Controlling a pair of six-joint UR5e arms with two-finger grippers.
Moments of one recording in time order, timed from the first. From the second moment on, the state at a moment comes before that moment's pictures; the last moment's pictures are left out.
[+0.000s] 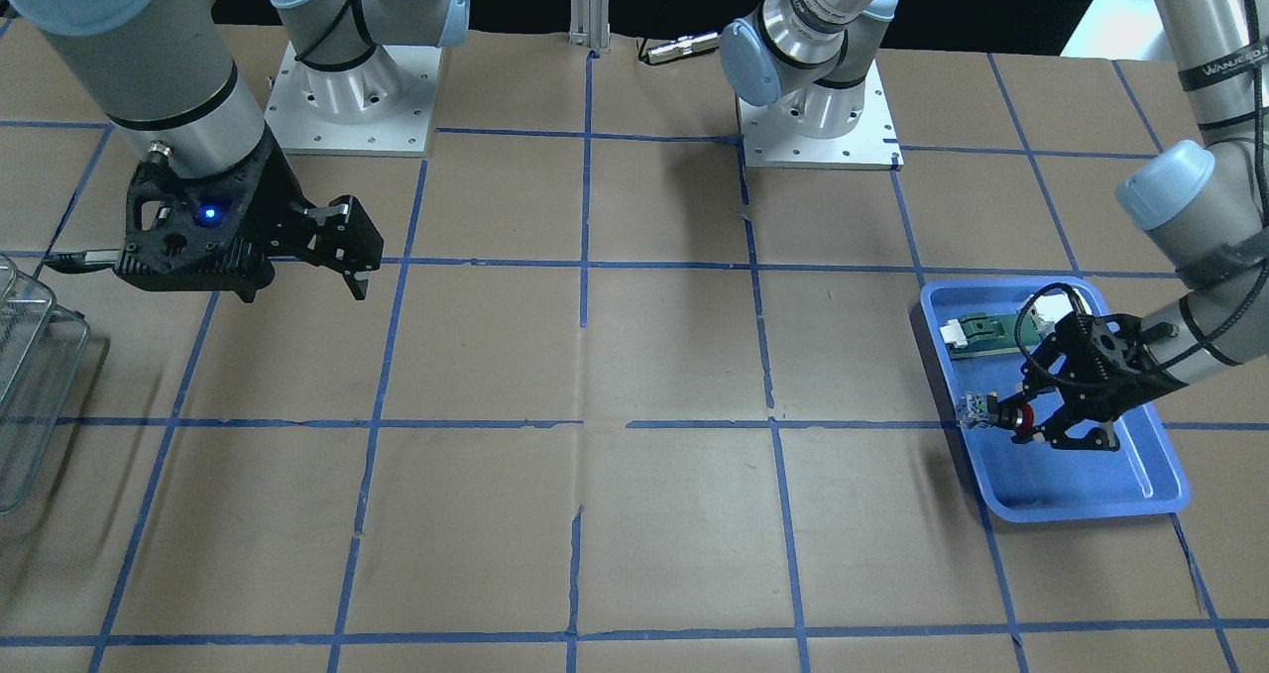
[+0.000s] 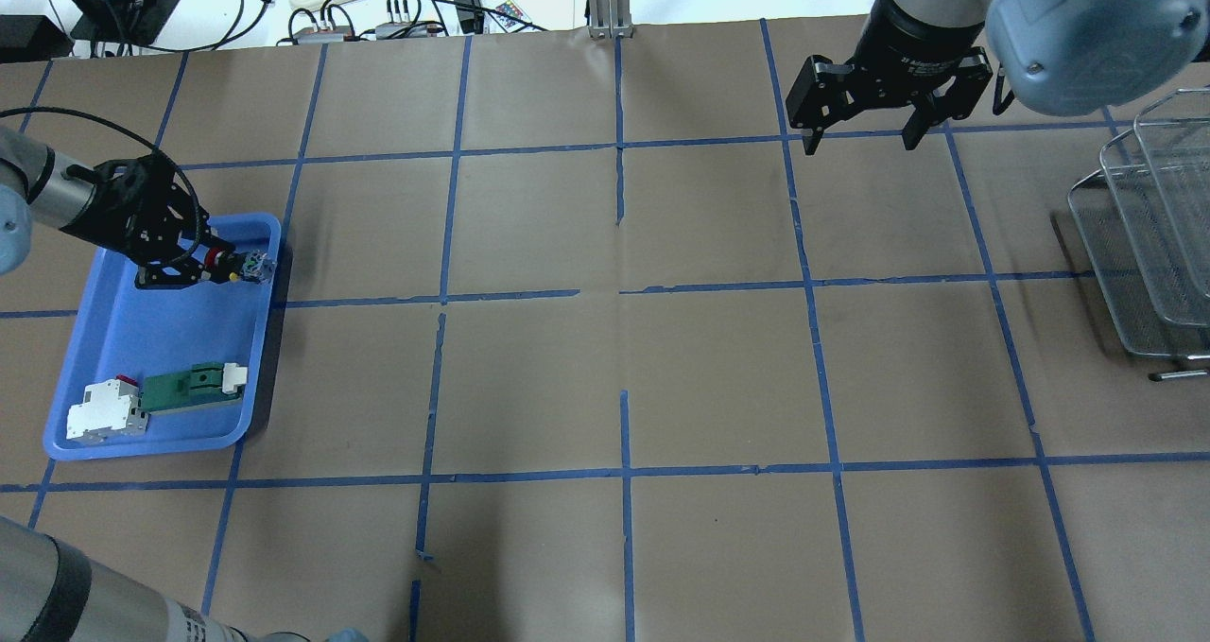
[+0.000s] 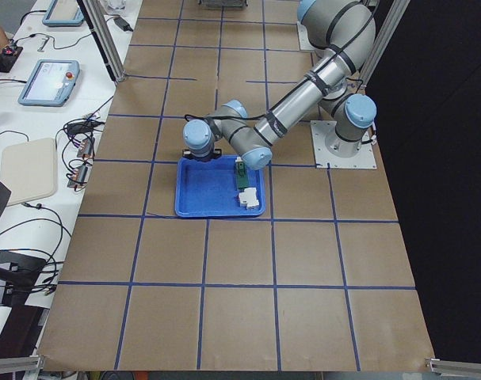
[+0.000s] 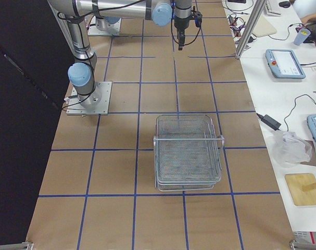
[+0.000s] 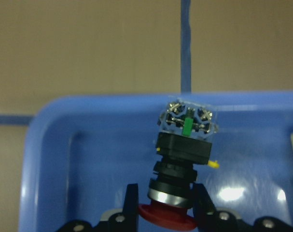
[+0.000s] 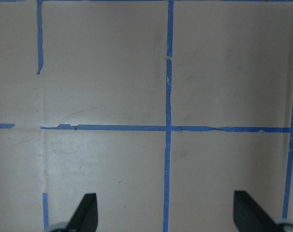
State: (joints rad) left arm -1.00 -1.96 -1.73 -1.20 1.23 2.11; right arm 1.58 -1.46 1.53 -1.71 -1.53 -0.01
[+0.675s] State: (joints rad) left arm -1.35 -1.85 -1.73 -1.23 0.99 1.80; right arm 1.56 -1.52 1.42 -1.65 -1.47 -0.09
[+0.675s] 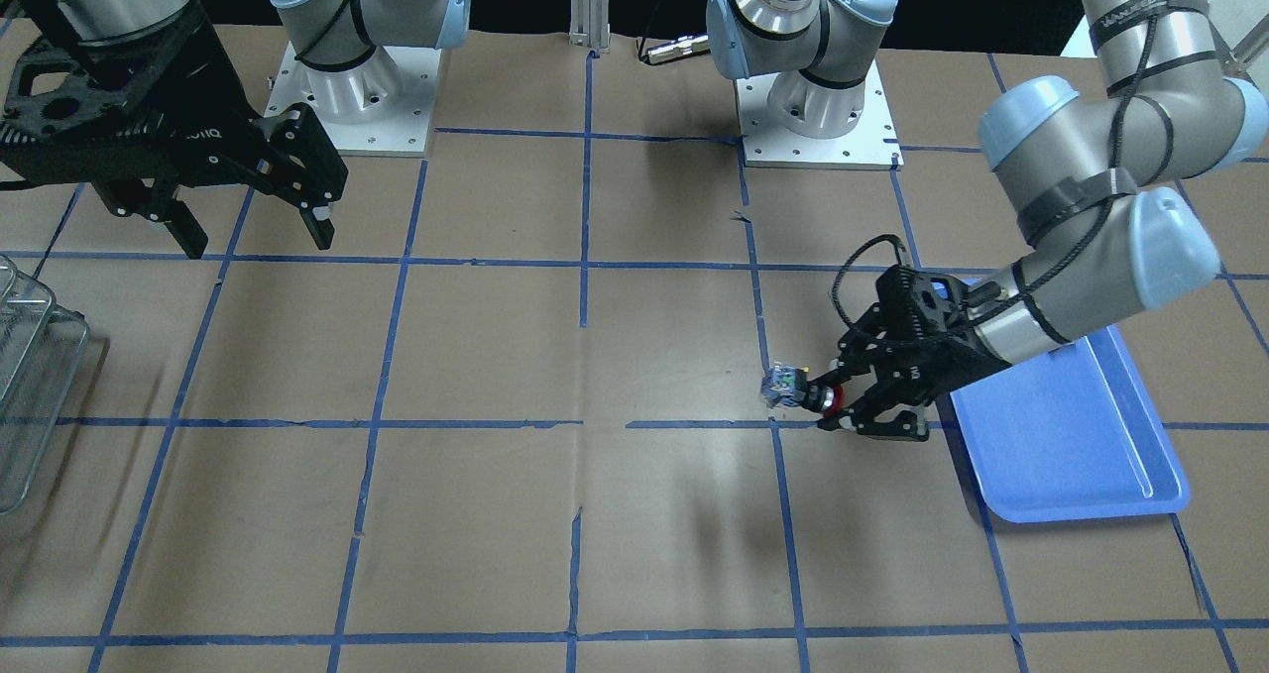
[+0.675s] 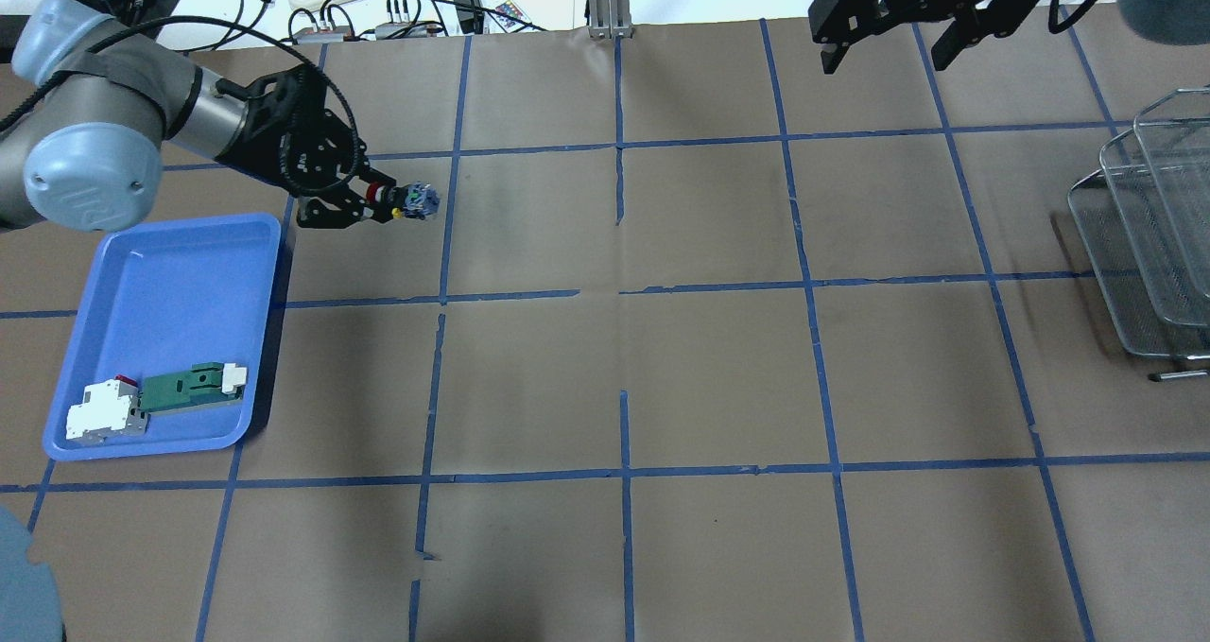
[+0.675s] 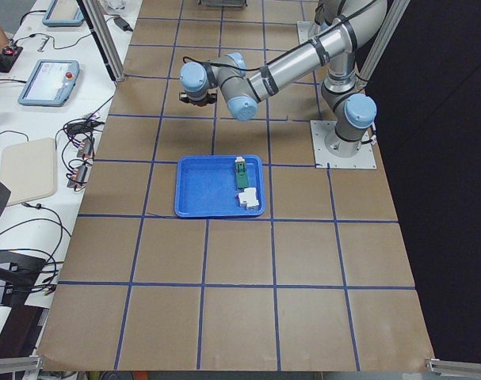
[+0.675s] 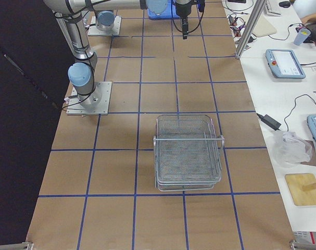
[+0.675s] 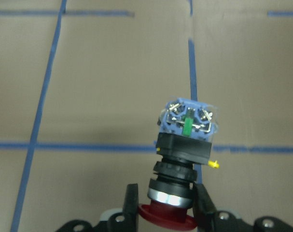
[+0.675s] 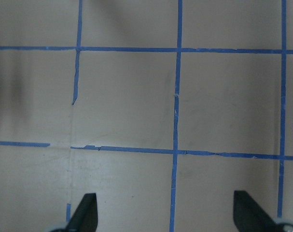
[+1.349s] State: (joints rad) left arm -1.67 -1.87 -1.65 -1.01 0.91 1.24; right arm 1.51 -1.56 1.42 -1.56 -1.29 -0.64
